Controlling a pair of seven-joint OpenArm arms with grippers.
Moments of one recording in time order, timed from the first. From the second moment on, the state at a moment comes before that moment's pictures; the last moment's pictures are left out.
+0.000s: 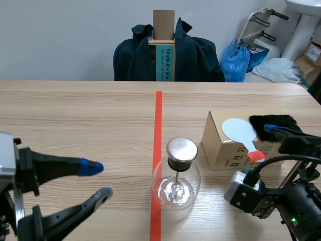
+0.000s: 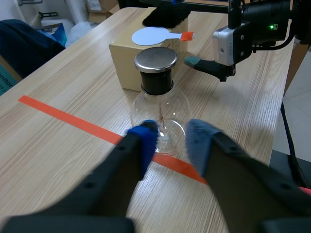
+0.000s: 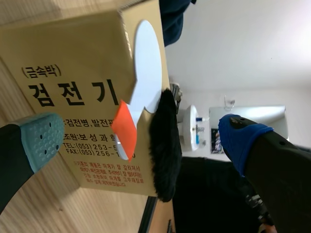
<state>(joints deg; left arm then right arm) 39.2 -38.3 5.5 111.4 1.1 -33.0 -24.2 -24.7 11.0 3.2 79.8 -68.0 -22.4 21.2</state>
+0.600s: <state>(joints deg) 40.4 -38.3 3.0 112.6 -3.7 -32.9 -20.3 -49.0 16.3 11.3 118.2 0.4 -12.0 17.0</state>
